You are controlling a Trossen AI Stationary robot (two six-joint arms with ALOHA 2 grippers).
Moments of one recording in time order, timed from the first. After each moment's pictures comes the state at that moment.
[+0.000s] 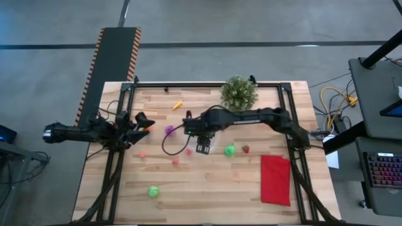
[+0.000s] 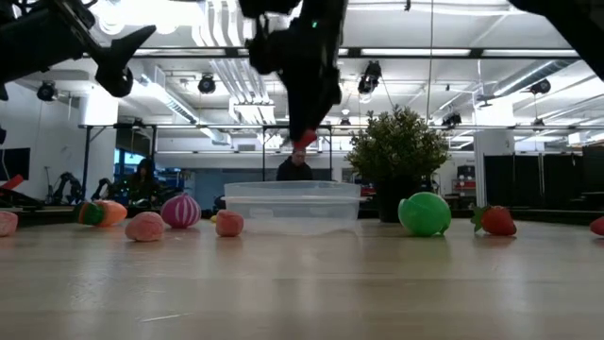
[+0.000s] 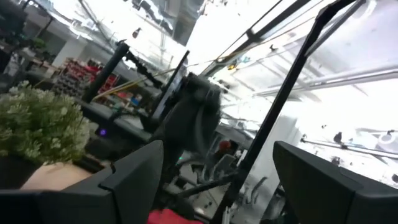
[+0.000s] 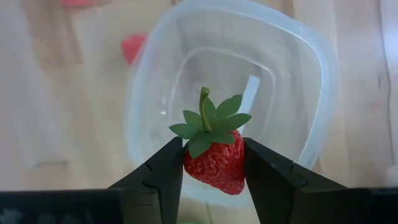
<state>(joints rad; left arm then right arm) -0.05 0.18 0.00 0.57 -0.05 -0.54 0.02 2.21 2.08 -1.22 0.10 0.19</state>
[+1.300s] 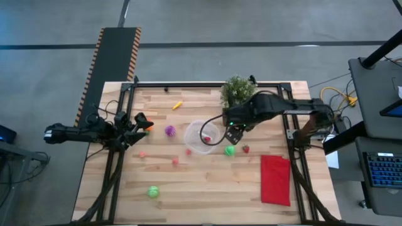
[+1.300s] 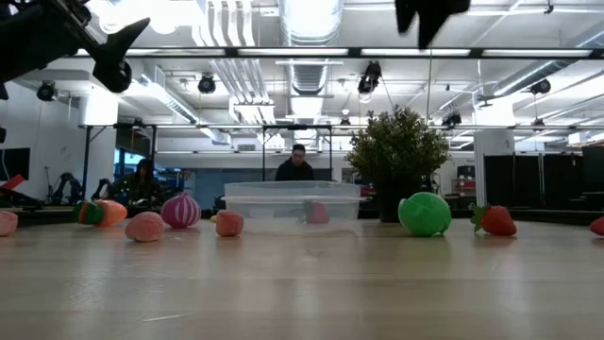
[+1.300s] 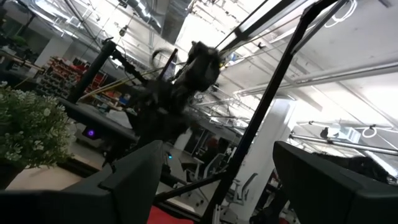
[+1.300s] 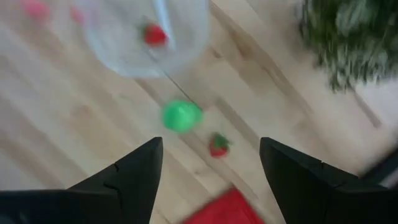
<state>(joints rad) -0.05 0.16 0.00 0.56 0.00 -0.54 0.08 1.71 1.85 -1.57 0.13 0.80</state>
